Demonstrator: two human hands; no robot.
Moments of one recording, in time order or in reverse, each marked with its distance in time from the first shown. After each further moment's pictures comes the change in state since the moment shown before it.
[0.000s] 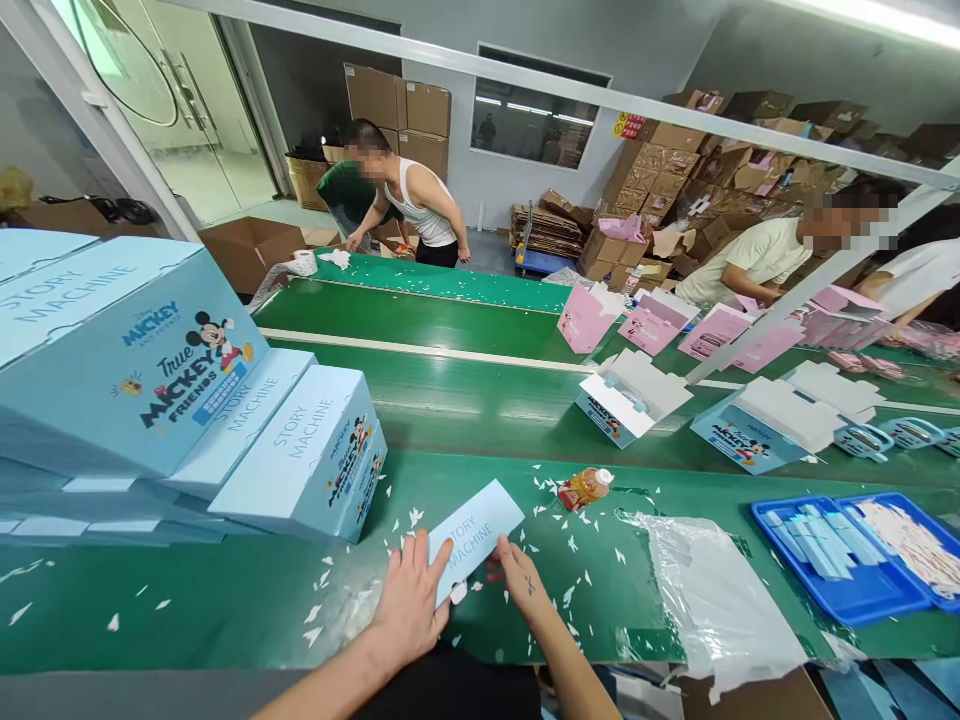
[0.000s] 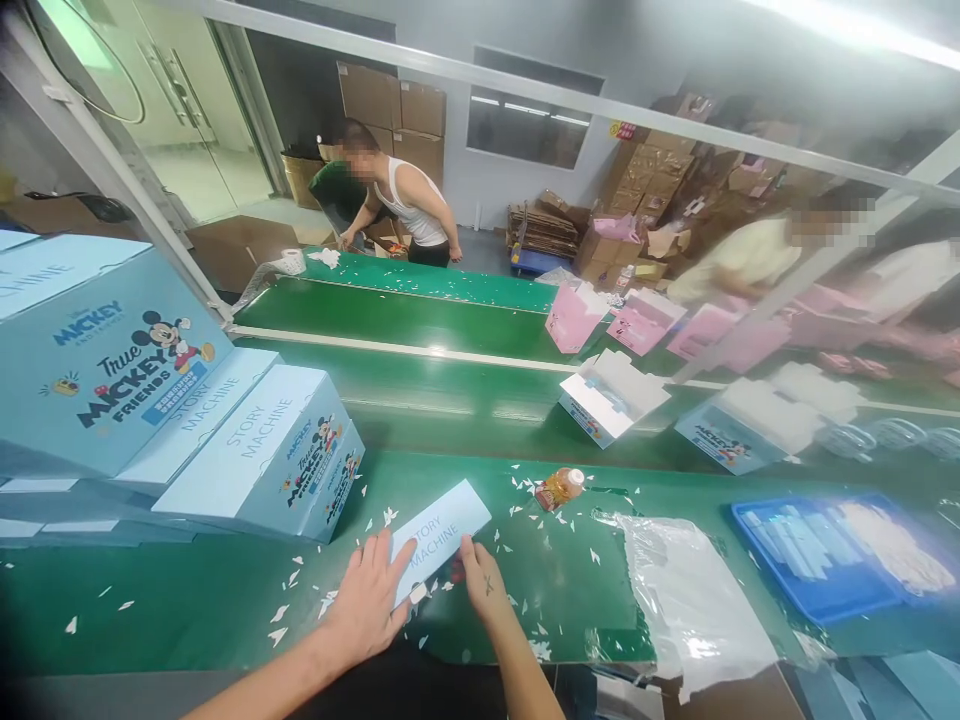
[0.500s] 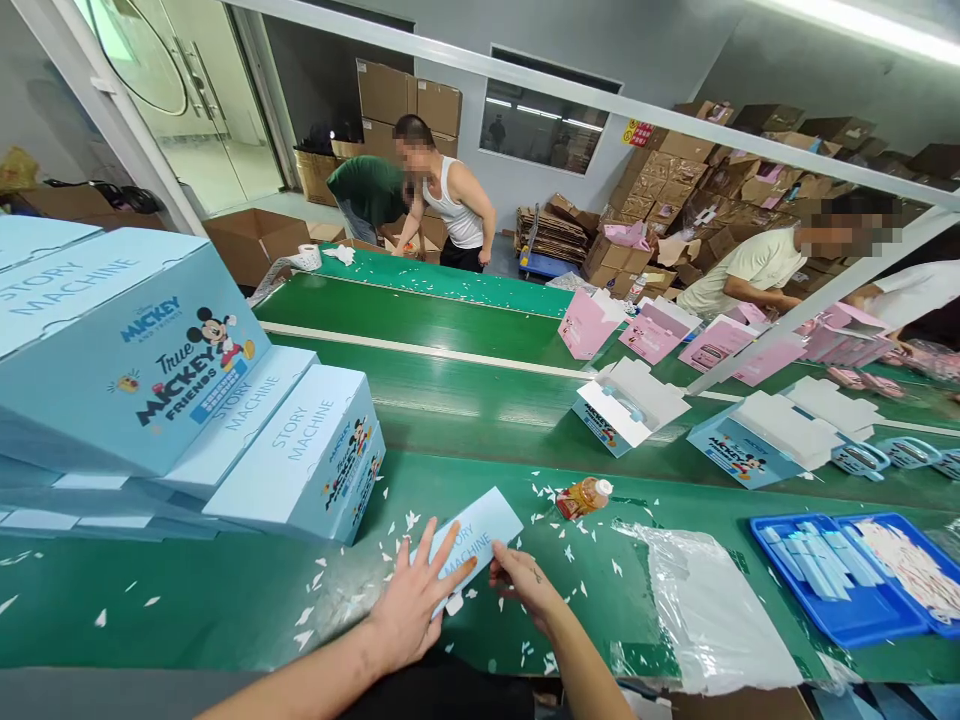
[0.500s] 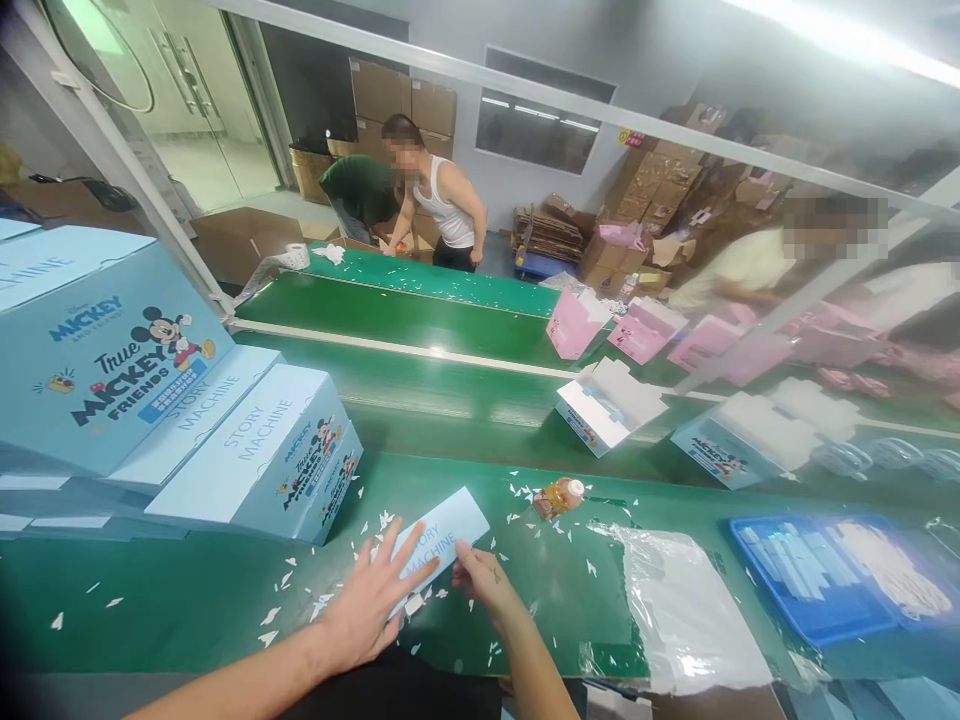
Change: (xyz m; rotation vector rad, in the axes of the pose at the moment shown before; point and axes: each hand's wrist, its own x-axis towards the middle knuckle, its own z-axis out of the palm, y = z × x) left_hand 0.011 0.002 -0.023 0.015 -0.103 0.226; right_hand 0.009 -0.014 -0.017 0.140 -0.184 0.178
